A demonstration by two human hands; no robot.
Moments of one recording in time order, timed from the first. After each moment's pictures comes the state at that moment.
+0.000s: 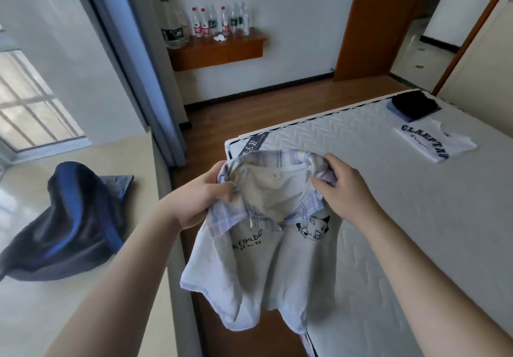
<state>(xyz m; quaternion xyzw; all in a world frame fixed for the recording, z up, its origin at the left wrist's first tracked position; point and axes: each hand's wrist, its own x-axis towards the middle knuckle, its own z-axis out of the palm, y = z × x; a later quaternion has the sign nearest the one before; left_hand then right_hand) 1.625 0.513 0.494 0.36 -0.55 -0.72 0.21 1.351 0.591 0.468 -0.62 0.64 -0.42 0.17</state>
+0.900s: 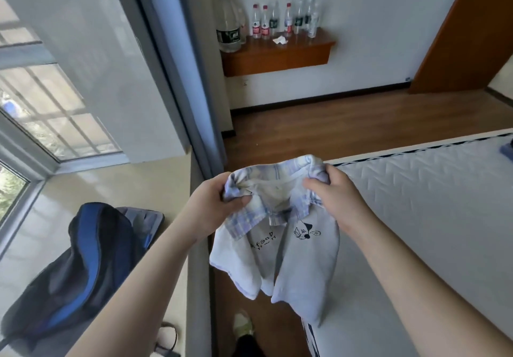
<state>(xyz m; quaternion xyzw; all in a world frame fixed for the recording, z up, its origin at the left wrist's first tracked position) 1.667 0.192 0.458 0.51 -0.69 -0.42 0.30 1.411 0.196 0.439 -0.47 0.62 -0.46 0.43</state>
